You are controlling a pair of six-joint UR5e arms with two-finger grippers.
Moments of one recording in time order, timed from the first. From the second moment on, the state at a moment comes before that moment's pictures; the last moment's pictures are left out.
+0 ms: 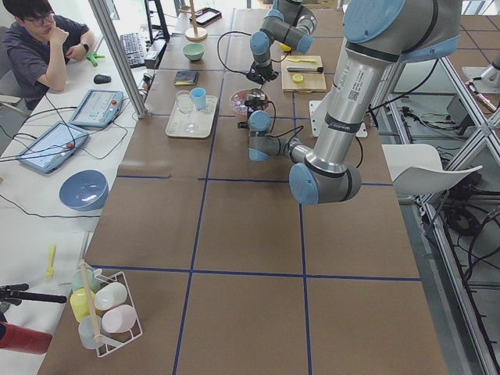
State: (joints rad) left arm -0.49 -2.05 -1.33 -2.89 -1.91 -0.09; right arm 0.44 -0.73 1.72 -2.34 1.82 0.04
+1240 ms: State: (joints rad) left arm -0.49 -2.05 -1.33 -2.89 -1.91 -0.09; right arm 0.44 -0.86 1.82 -2.09 1.82 0.09
